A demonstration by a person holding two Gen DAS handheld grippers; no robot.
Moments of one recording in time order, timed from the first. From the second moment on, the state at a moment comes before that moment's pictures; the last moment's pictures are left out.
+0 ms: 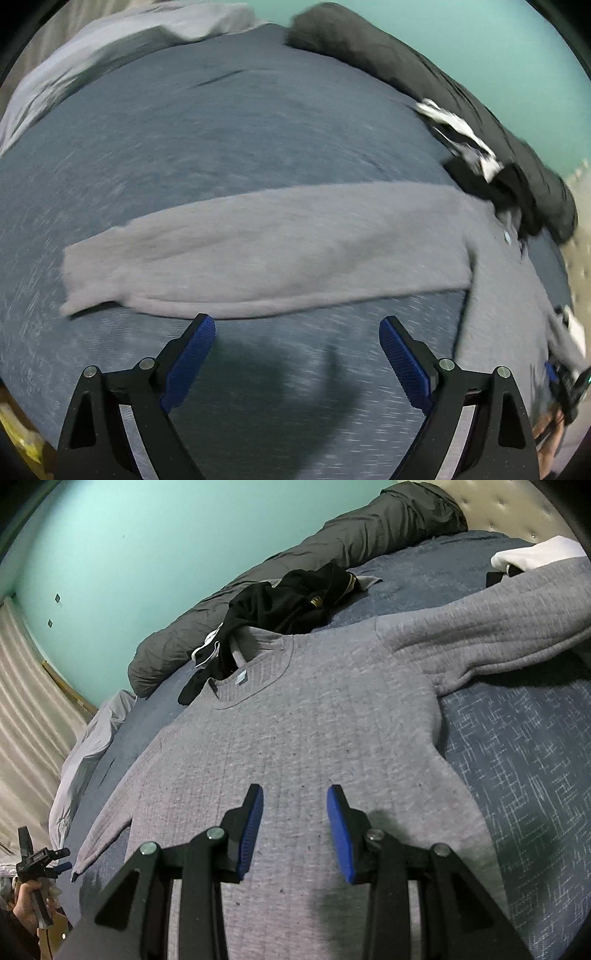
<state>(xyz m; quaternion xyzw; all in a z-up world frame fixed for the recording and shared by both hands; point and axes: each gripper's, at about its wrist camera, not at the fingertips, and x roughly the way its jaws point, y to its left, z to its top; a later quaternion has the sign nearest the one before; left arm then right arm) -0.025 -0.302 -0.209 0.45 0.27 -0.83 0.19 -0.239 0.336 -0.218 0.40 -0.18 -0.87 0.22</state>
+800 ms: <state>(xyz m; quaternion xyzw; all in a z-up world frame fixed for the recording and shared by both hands) 0.041 -0.401 -0.251 0.39 0.38 -0.78 0.30 -0.234 0.332 -0.220 0.41 -0.16 -0.87 0.24</state>
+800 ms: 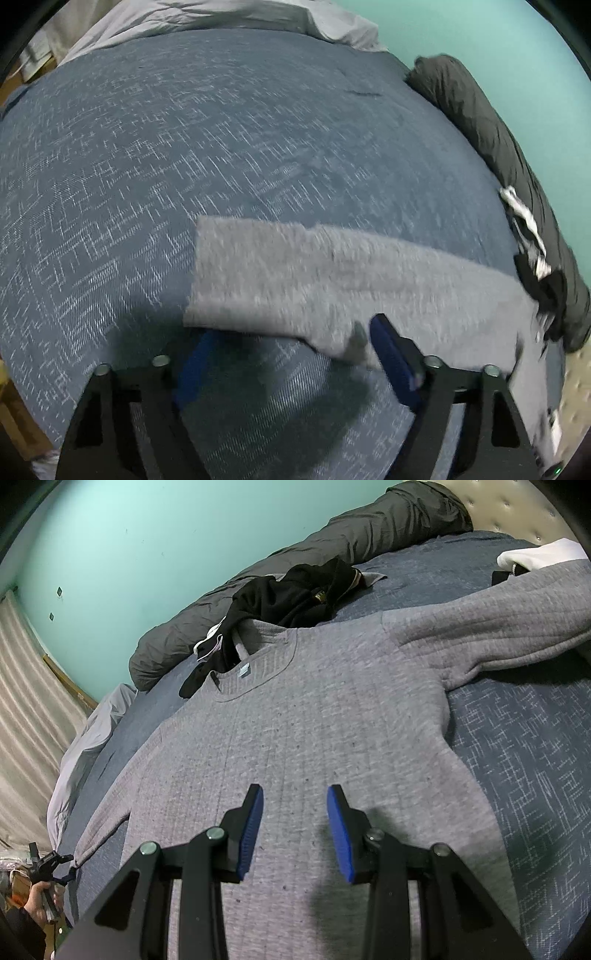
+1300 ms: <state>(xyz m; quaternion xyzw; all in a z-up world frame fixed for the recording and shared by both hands) 0.035 -0.412 -0.226 0.37 0.34 -0.81 0.31 -0.236 0.329 -0.224 0.41 -0.16 -0.86 0.24</state>
